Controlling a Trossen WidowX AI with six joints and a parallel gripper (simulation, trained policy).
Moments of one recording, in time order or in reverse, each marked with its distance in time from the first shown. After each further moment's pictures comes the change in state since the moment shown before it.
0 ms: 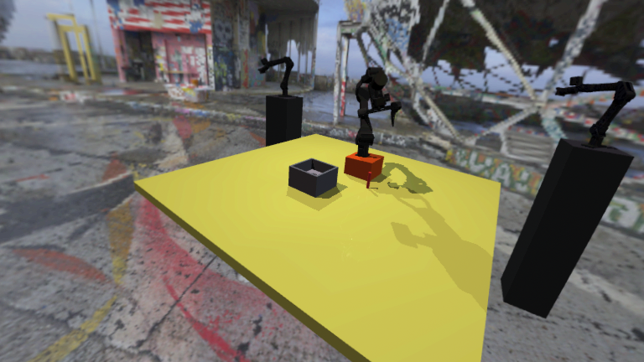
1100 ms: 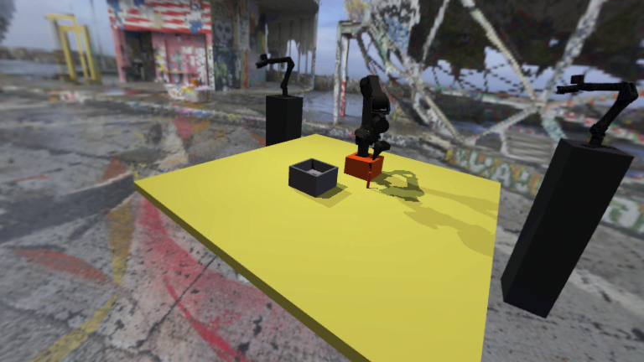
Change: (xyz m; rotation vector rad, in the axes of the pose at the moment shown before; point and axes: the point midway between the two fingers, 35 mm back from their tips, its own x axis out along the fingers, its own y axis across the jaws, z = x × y) arm 0.109 -0.070 -0.040 0.859 0.336 -0.581
